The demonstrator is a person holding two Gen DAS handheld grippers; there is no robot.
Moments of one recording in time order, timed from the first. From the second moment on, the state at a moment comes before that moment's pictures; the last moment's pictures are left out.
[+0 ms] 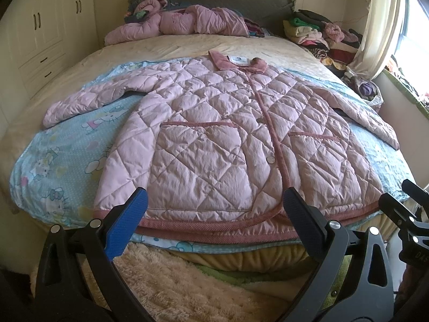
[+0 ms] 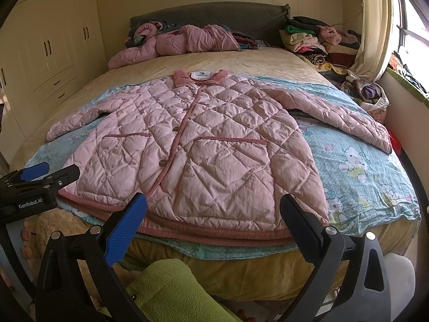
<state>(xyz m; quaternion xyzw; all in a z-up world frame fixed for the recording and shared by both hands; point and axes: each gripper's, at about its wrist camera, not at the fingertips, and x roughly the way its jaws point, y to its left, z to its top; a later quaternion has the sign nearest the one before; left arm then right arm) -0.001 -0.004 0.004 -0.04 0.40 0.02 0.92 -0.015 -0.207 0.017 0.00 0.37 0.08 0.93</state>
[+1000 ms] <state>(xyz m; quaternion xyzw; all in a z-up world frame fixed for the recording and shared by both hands) 0.021 0.002 -0.001 -0.02 0.41 0.03 0.91 0.005 -0.205 0.010 0.00 0.38 0.09 0.92</state>
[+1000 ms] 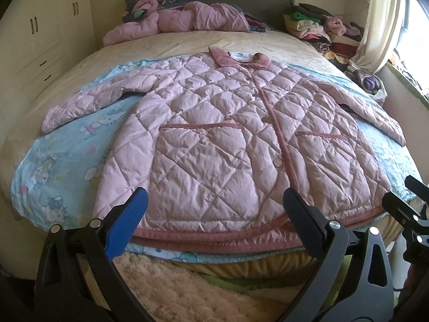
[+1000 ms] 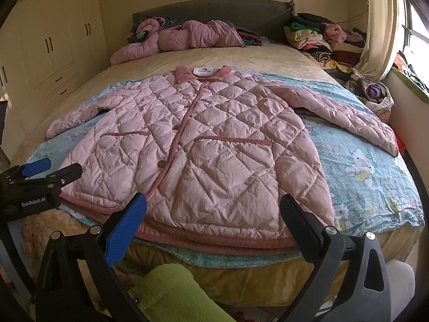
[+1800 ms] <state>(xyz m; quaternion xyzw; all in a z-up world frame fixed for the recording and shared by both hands) 0.090 0.038 0.017 -0.04 0.40 0.06 0.91 0.087 -0.194 0.023 0.03 0.38 0.11 0.92</state>
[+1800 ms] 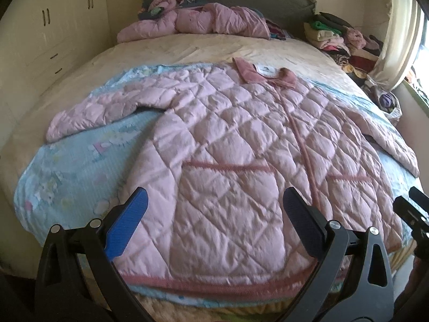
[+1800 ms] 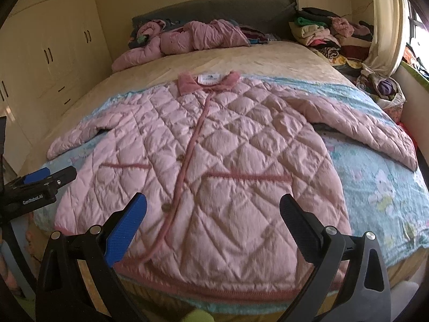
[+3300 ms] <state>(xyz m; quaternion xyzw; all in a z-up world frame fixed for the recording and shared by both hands) 0.297 -0.002 0.049 -0.06 0.38 0.04 0.92 0.288 -0.336 0.076 0.19 0.32 -0.03 0.93</state>
